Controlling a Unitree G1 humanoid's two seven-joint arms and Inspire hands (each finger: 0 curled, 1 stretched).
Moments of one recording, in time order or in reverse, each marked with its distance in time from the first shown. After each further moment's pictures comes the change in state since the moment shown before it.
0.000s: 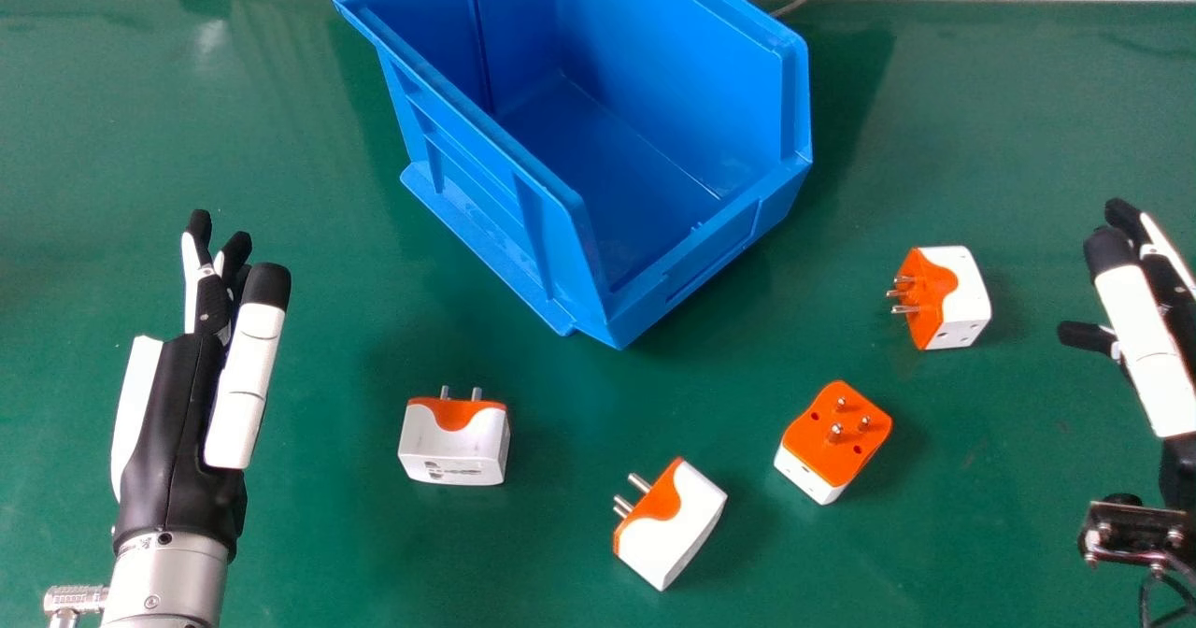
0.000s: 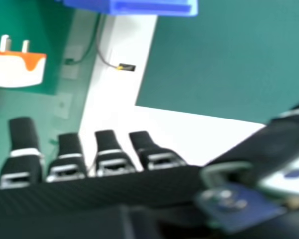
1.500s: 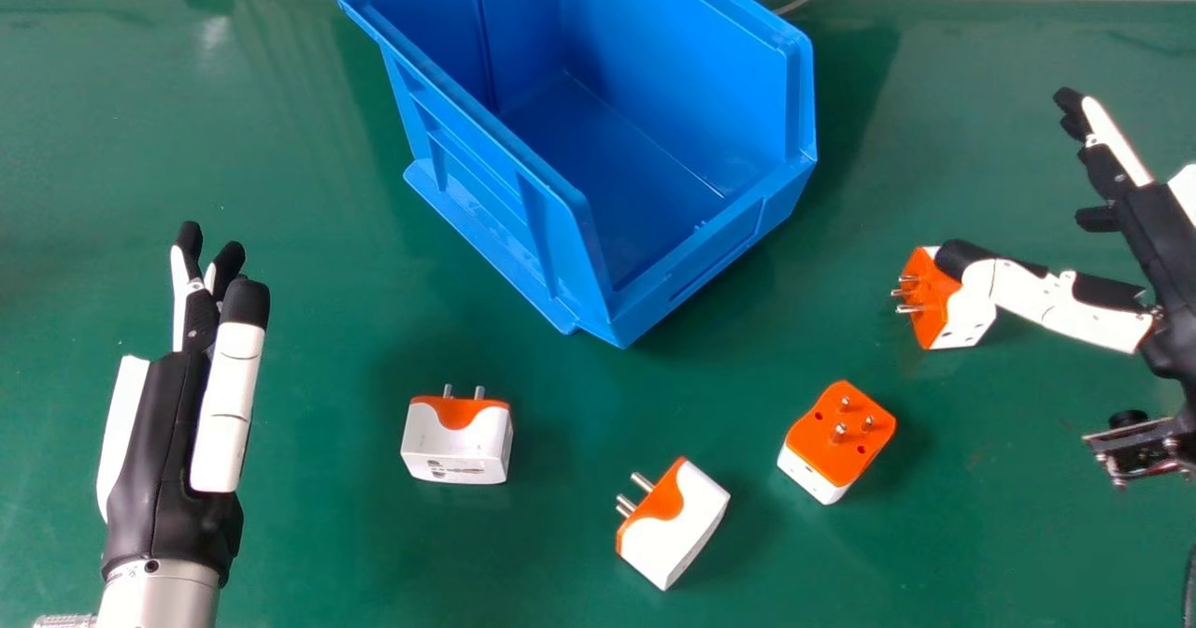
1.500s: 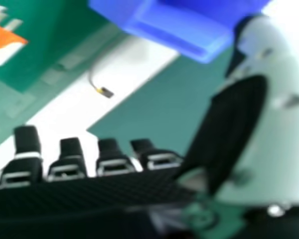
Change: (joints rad) left arm 0.056 -0.012 0.006 -0.027 -0.059 -0.052 -0.030; right arm -0.179 -0.291 0.114 -0.010 -0.349 0.027 0.126
